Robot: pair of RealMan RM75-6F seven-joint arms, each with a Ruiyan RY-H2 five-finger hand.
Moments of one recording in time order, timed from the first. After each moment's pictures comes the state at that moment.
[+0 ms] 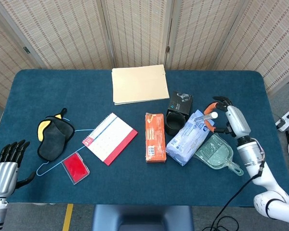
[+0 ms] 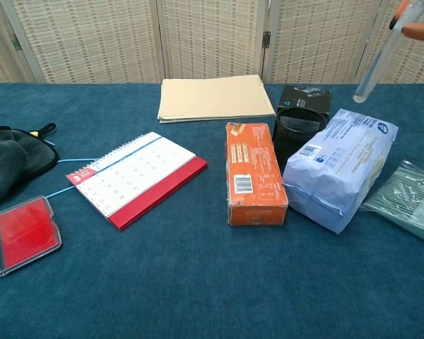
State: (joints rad) left arm -0.10 -1.15 -0.06 -1.68 1.51 1.51 0.15; right arm 0.49 -1.15 0.32 -1.65 -1.27 1.08 0.37
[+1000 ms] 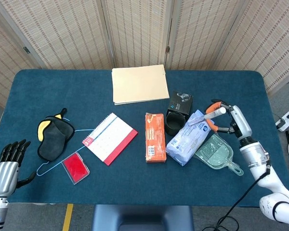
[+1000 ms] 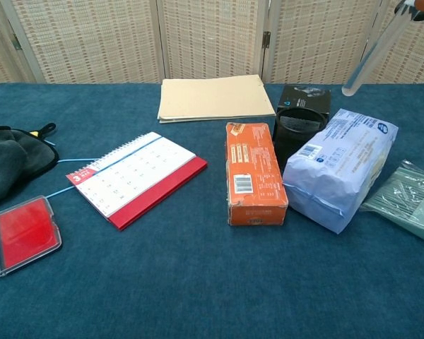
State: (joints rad) left arm -0.10 -1.16 -0.06 -1.67 1.50 1.51 0.15; right arm 0.46 -1.07 0.35 -1.73 -1.24 0.99 0.78
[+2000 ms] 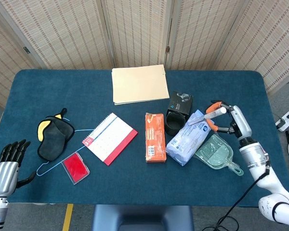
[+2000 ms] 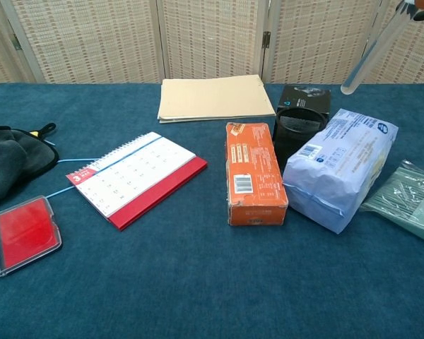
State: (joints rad) left arm -0.10 -1.16 -0.06 -1.67 1.50 1.51 0.15; right arm 0.45 -1.06 0.37 -1.76 -1.22 0.97 0.79
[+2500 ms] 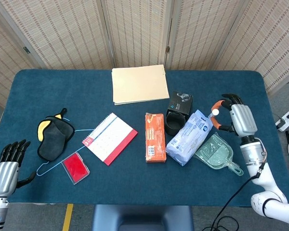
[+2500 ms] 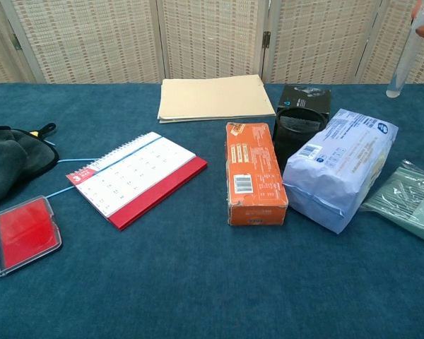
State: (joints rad) left arm -0.10 -1.16 -0.06 -1.67 1.50 1.51 0.15; right arm 0.48 -1.19 0.34 -1.62 -1.23 1.15 0.12
